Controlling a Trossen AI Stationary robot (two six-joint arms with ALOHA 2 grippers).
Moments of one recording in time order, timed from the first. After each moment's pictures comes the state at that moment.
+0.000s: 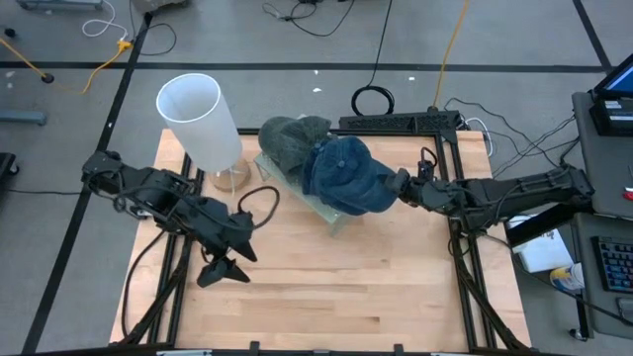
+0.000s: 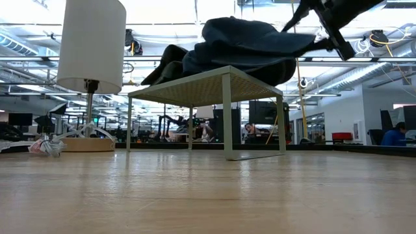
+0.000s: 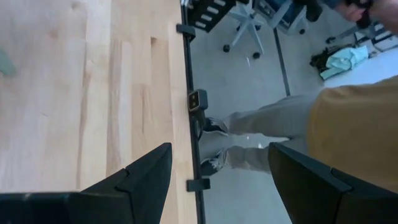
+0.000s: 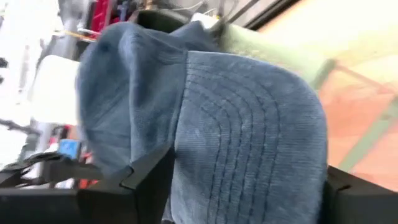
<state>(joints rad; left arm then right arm) -0.43 1.33 1.62 -0.99 0.22 -0.60 0.14 0.88 0.72 -0.29 0.66 1.58</state>
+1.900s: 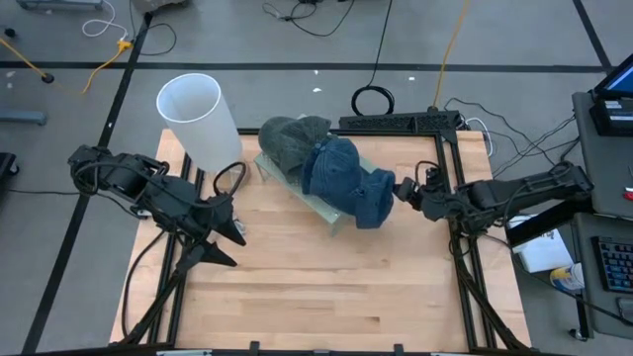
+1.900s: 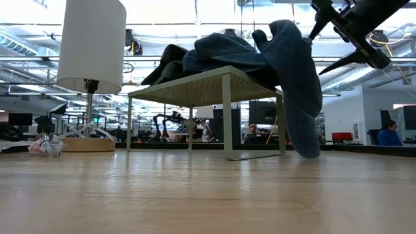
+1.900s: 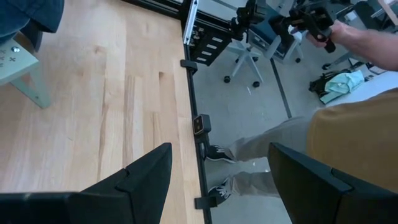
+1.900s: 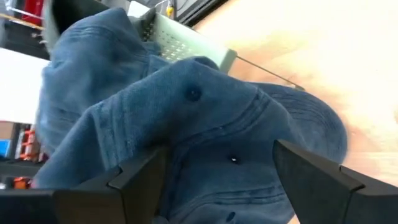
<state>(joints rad) -0.43 1.20 1.62 -0.99 0.13 -0.56 0.22 0.83 0.71 -0.66 0.68 1.77</state>
